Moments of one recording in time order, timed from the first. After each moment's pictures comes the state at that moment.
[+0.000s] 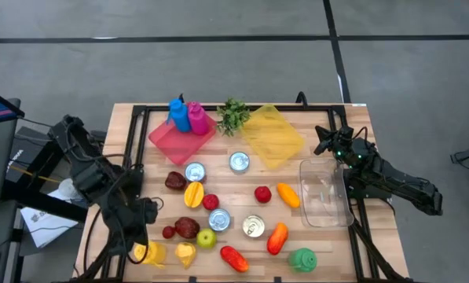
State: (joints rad) left arm -0.83 1.17 1.28 -0.99 0.08 -1.01; right arm -0.43 0.01 0.08 -0.17 0.50 0.42
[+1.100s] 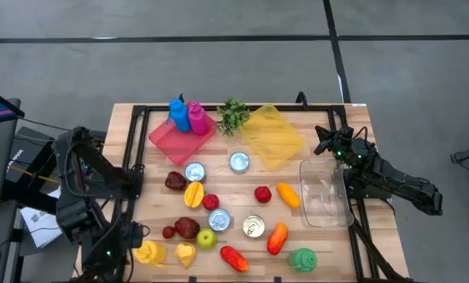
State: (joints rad) left arm -1.12 1.40 1.48 -1.25 -0.06 -1.24; right arm -0.43 0.01 0.08 -0.17 0.50 0.42
